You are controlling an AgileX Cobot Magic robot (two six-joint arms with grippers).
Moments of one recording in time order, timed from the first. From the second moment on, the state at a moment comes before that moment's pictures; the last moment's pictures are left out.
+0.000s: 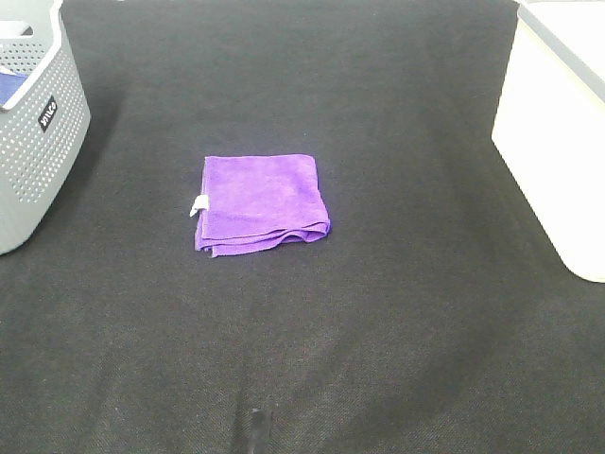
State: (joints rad) left arm 0.04 -0.01 -0.50 0.01 1.05 0.05; right arm 0.06 0.00 -0.50 -0.03 1.06 -0.01
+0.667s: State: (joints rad) left arm 0.04 -0.01 -0.50 0.01 1.05 0.05; right arm 0.06 1.17 -1.12 0.17 1.03 -0.02
